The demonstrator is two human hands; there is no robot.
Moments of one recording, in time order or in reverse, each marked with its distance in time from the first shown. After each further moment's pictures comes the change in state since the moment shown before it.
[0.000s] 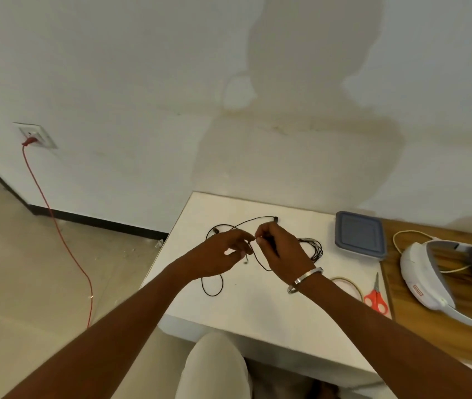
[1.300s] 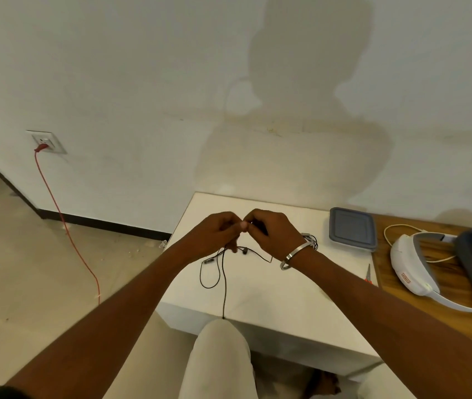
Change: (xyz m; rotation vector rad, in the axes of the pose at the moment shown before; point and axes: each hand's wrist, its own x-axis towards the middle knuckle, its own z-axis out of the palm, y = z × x) left_hand -0.017 0.039 -0.024 -0.245 0.091 -0.101; right_hand 0.006 -0.047 -0.019 -0.156 -0.074 -0.114
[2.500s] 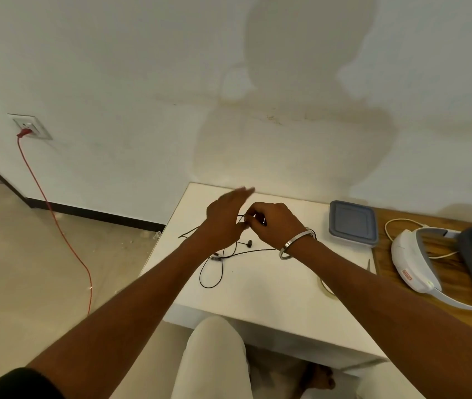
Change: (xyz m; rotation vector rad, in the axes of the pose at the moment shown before) left_hand 0.044 -0.007 0.027 0.577 0.210 0.081; right_hand 0.022 0.025 0.007 -0.173 -0.054 0.106
